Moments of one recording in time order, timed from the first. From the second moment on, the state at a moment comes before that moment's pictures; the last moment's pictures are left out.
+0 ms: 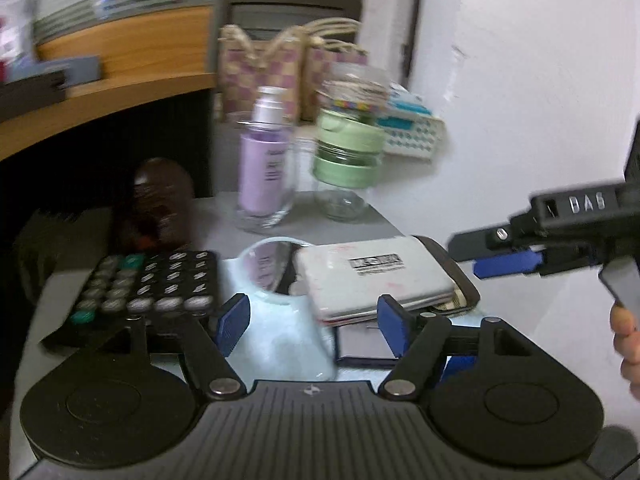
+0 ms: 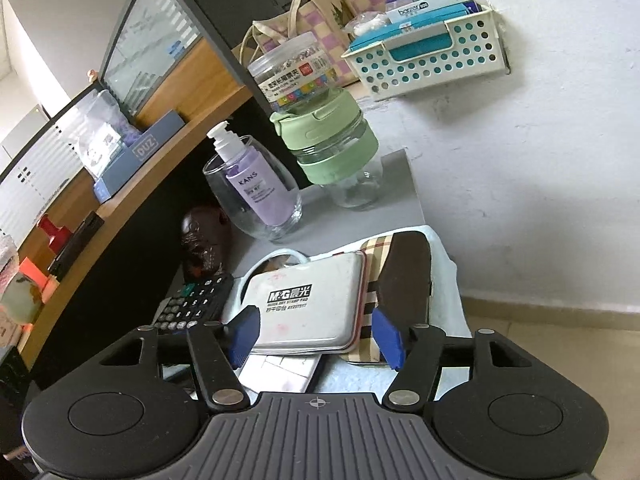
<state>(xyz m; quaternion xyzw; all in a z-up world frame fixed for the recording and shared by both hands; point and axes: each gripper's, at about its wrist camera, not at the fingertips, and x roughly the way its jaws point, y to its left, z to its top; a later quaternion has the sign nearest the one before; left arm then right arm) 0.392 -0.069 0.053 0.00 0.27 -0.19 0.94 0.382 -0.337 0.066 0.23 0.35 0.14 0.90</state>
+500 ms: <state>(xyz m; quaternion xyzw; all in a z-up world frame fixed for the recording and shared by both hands) 0.358 -0.007 0.060 -0.08 0.29 -0.12 0.95 0.340 -0.308 0.087 0.12 0.31 0.15 0.93</state>
